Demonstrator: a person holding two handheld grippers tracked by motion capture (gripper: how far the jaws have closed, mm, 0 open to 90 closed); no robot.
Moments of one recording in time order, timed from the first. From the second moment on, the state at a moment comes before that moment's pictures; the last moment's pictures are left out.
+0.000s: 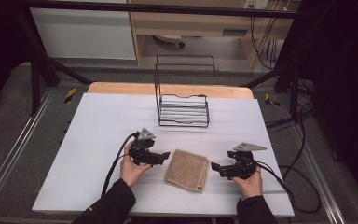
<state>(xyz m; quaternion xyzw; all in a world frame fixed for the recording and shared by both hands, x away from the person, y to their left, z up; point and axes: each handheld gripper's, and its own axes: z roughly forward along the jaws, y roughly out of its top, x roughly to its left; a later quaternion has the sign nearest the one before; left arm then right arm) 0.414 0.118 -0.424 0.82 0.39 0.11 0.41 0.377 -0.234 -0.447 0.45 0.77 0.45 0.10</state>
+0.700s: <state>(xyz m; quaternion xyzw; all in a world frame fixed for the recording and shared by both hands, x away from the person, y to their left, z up) 0.432 0.077 -0.445 0.83 0.41 0.06 0.39 0.378 -0.231 -0.449 0.45 0.77 0.45 0.09</state>
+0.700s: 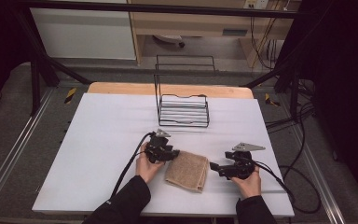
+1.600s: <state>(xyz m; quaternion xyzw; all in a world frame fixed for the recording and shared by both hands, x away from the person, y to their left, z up) 0.431 0.066 -0.450 0.84 0.39 0.05 0.38 0.391 -0.198 -0.454 0.48 0.77 0.42 0.09</state>
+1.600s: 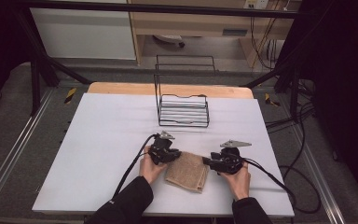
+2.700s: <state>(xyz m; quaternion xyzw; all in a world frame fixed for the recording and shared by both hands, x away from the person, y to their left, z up) 0.430 0.074 -0.445 0.83 0.39 0.03 0.39 0.392 -0.194 -0.450 0.50 0.75 0.44 0.03</state>
